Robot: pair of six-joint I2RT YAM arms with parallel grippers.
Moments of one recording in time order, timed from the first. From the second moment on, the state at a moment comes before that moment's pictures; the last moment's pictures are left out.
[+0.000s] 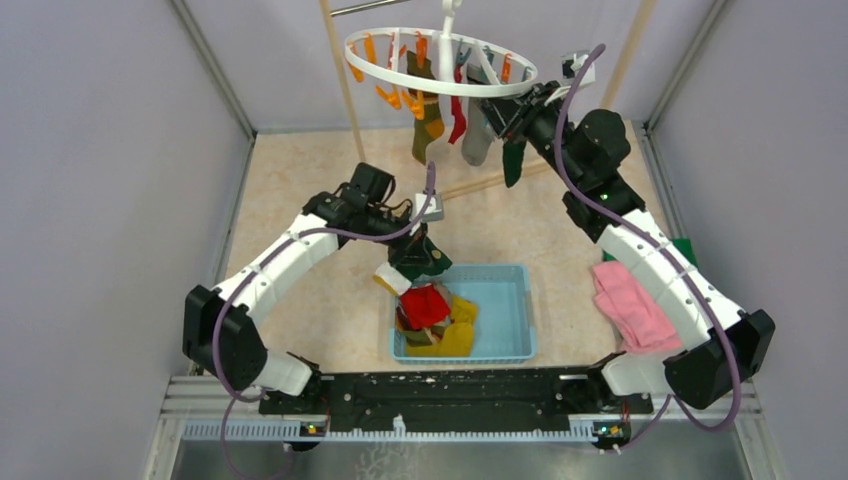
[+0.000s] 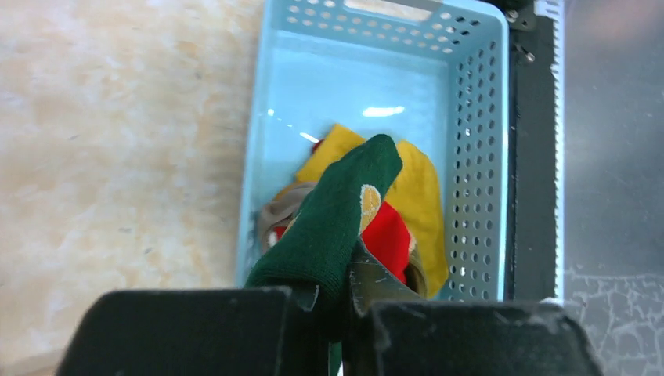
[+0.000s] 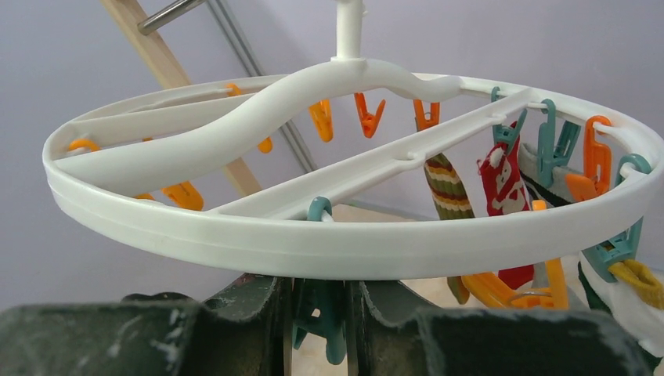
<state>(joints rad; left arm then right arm) -0.52 1.43 1.24 -0.73 0.85 0.54 0.51 1.31 1.36 0.22 -0.14 0.44</state>
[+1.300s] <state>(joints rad) -0.74 1.40 1.16 -0.86 0.58 0.73 0.14 1.66 1.01 0.71 -0.23 0.25</state>
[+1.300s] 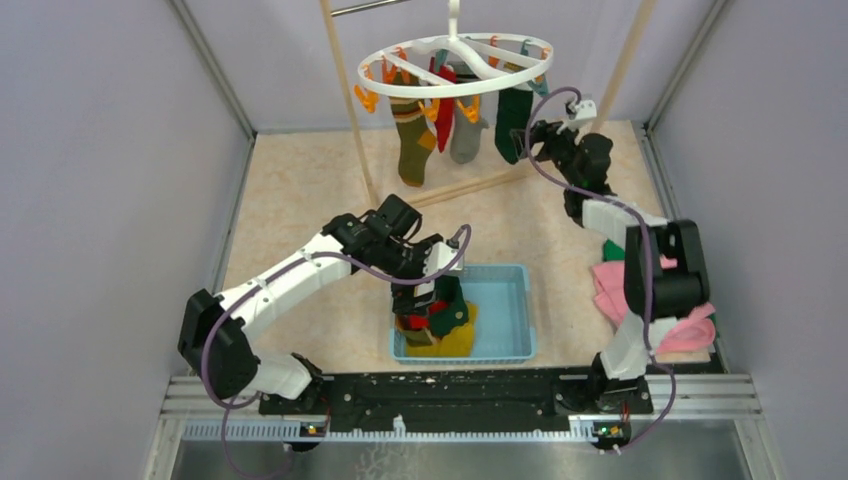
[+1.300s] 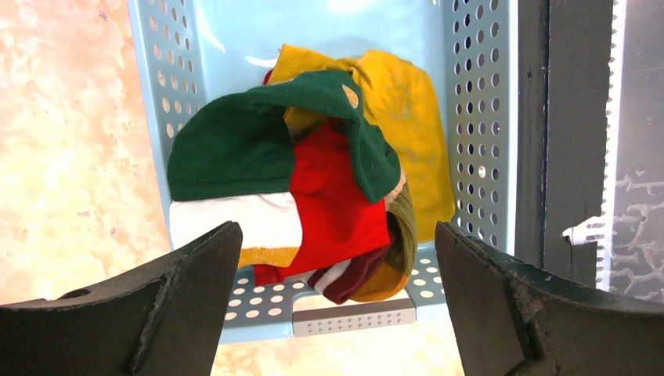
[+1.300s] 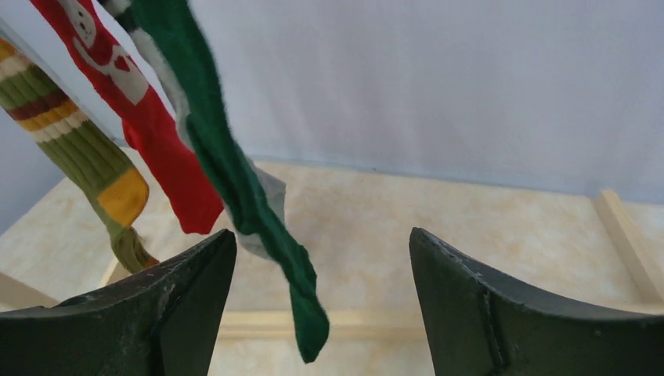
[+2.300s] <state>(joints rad) -0.58 1.36 1.27 -0.86 0.68 0.62 0.24 1.32 0.75 0.96 -0.46 0.40</state>
